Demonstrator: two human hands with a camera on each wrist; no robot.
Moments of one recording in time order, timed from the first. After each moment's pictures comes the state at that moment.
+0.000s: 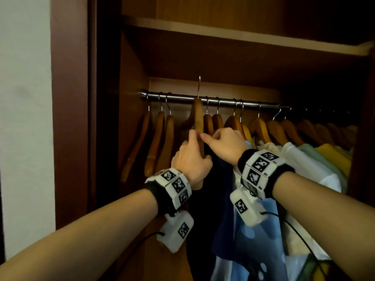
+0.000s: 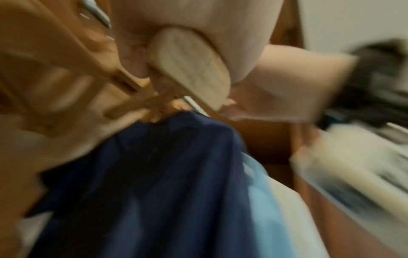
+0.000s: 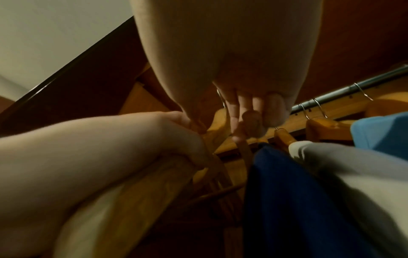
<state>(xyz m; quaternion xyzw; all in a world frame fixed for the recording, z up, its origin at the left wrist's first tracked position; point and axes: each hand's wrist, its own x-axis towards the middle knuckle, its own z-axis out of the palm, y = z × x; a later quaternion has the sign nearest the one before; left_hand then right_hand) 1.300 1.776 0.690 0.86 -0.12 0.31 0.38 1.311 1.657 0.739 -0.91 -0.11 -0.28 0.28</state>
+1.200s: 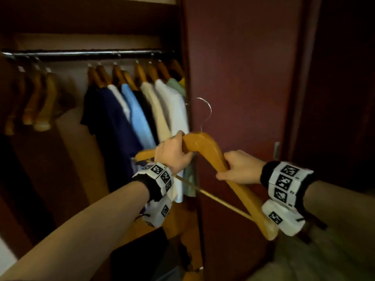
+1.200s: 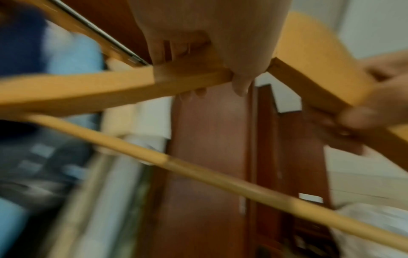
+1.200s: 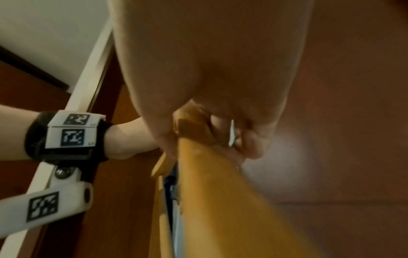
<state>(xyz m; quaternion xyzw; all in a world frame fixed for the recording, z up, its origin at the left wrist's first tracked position) 1.093 1.538 0.558 0.90 -0.29 0.22 0.24 0.971 1.368 0.563 -0.97 0.02 -0.04 0.24</state>
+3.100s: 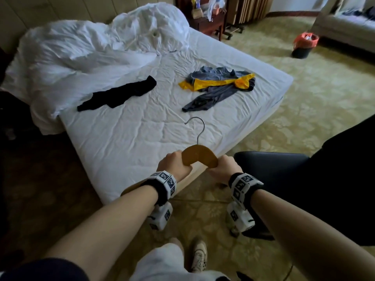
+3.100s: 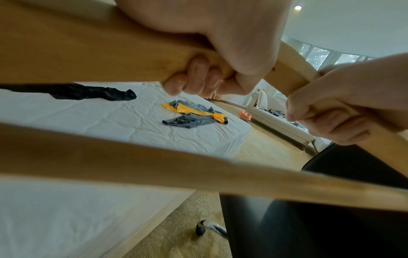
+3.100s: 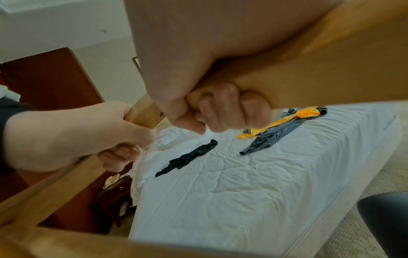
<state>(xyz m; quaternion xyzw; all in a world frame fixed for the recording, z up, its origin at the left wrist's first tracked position) 0.224 0.532 0.227 0.48 -0.83 -0.28 0.00 0.084 0.638 0.232 -0.34 0.86 -0.18 0.33</state>
